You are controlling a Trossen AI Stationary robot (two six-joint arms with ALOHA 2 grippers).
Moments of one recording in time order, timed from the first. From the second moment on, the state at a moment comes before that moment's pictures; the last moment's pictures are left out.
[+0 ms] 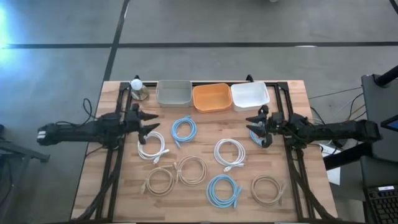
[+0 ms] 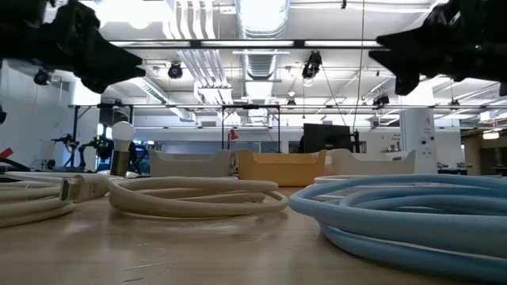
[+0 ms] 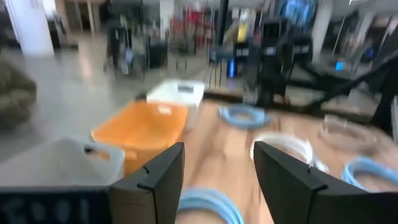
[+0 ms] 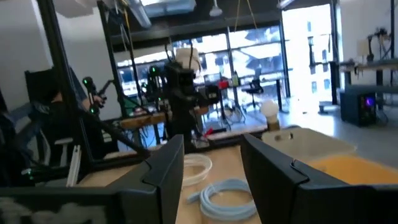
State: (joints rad) left arm 0.06 0.35 0.20 0.00 -0.22 -0.09; right arm -0.13 0.61 0.01 0.80 -0.03 0.21
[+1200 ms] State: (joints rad) left arm -0.09 1.18 0.55 -0.52 0.11 -0.66; right arm -0.13 1.46 0.59 0.64 -0.03 0.07
